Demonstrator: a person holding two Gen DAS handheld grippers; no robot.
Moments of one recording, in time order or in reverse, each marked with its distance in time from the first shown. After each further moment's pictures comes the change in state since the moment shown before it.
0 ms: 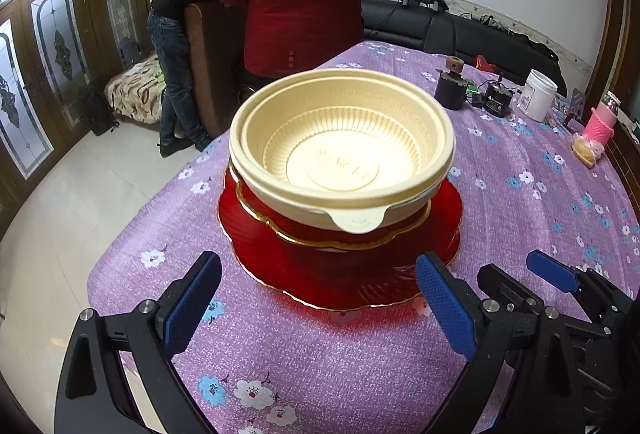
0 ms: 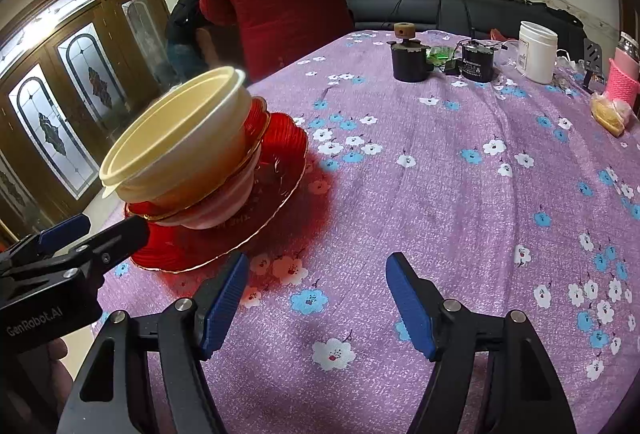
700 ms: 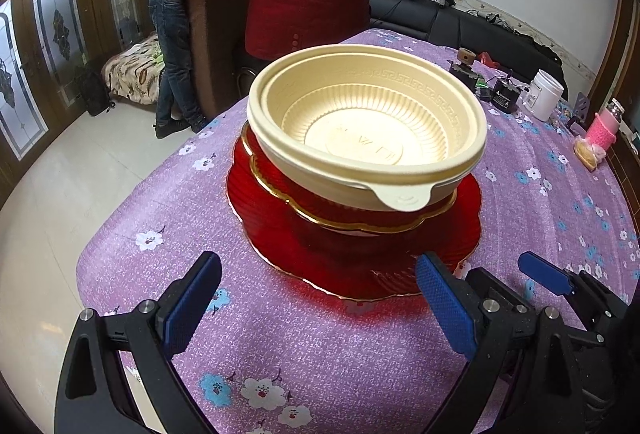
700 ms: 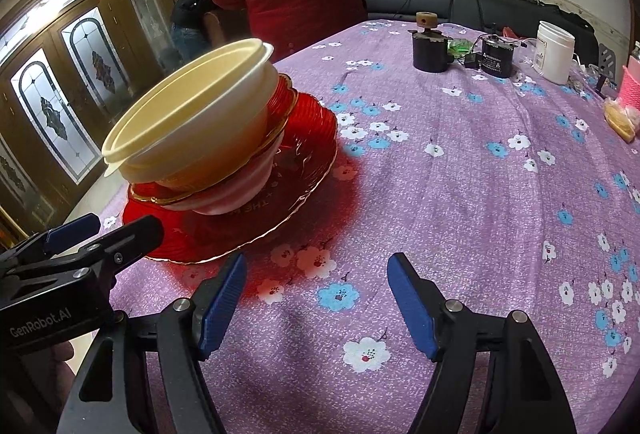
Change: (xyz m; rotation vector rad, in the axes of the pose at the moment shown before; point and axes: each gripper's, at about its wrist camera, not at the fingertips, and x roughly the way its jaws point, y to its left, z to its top) left arm 0.012 0.022 -0.008 -0.043 0.043 -0.026; right arm 0.016 0.021 -0.004 -0.032 0.038 0.002
